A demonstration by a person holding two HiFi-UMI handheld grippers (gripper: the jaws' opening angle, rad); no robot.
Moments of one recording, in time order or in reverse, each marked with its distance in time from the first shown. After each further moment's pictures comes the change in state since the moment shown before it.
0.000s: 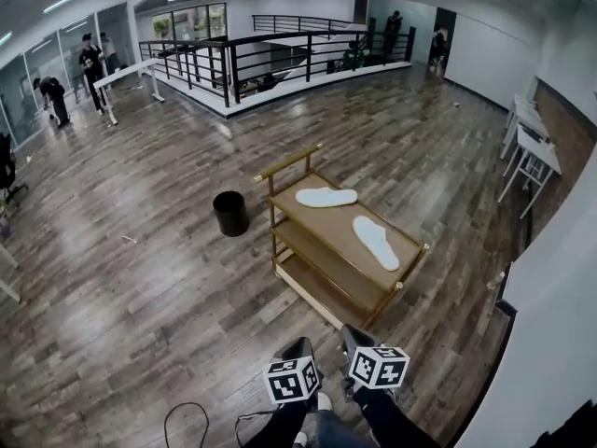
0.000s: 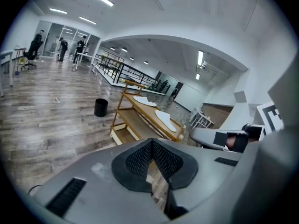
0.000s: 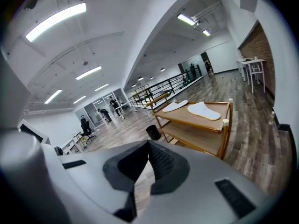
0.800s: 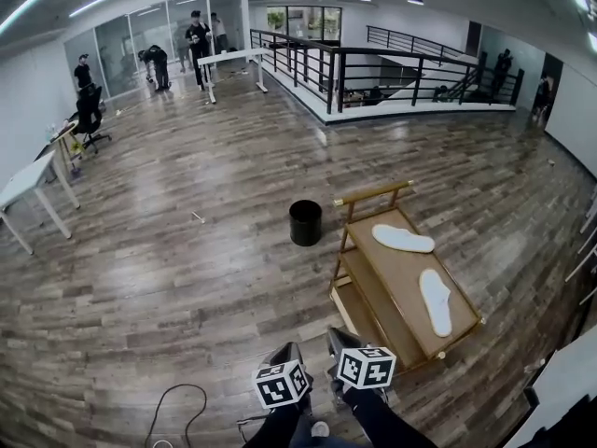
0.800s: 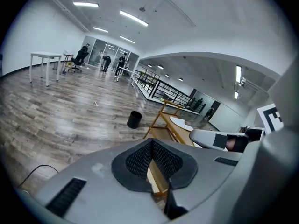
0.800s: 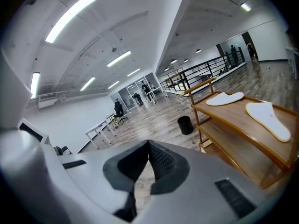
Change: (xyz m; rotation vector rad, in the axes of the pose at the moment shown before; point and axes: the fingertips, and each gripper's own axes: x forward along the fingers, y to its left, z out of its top) left arm -0.011 0.107 0.071 -0.250 -0.218 0.395; right arm 0.133 0.099 0.030 -0.194 0.208 0.409
